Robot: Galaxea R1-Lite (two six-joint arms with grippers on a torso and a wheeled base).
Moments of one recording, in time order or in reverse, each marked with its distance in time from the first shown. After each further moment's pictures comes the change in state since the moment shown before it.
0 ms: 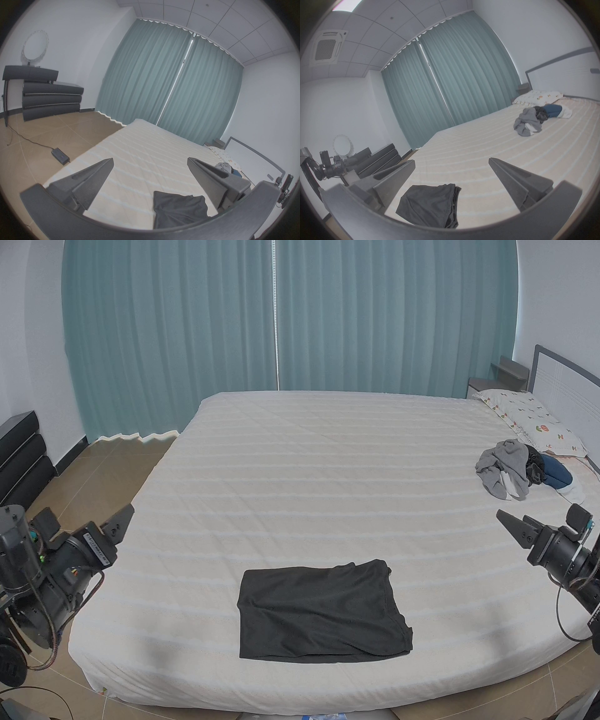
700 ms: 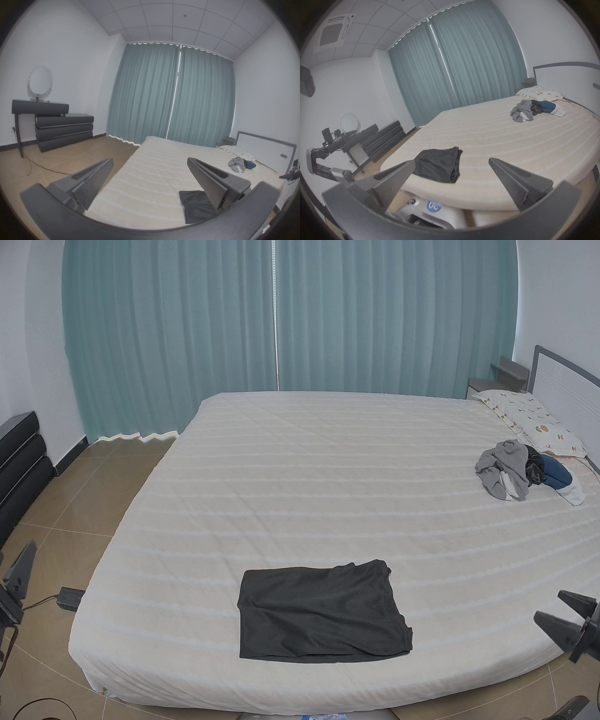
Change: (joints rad) left arm 0.037 -0.694 0.003 0.543 0.101 0.291; right arm 0.023 -0.797 -0.088 1.132 0.078 -0.153
